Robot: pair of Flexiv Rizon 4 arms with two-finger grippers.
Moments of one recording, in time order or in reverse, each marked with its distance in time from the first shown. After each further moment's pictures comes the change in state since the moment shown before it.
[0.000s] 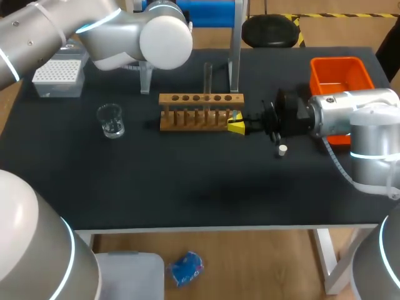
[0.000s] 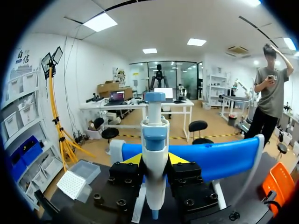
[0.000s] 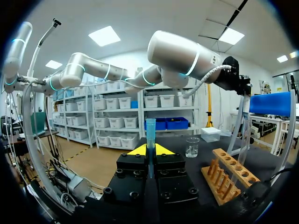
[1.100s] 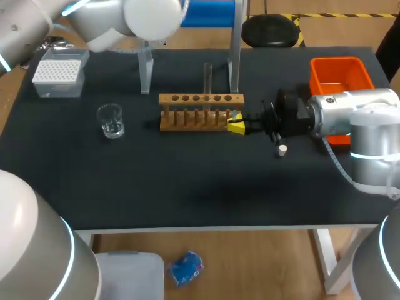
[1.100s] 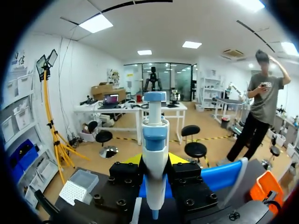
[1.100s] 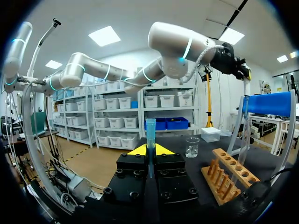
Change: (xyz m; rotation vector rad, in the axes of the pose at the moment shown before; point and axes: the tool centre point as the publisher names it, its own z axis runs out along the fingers) left arm 0.004 -0.060 -0.022 -0.013 0.101 -0.014; right arm 0.000 0.000 0.000 0.000 0.000 0.000
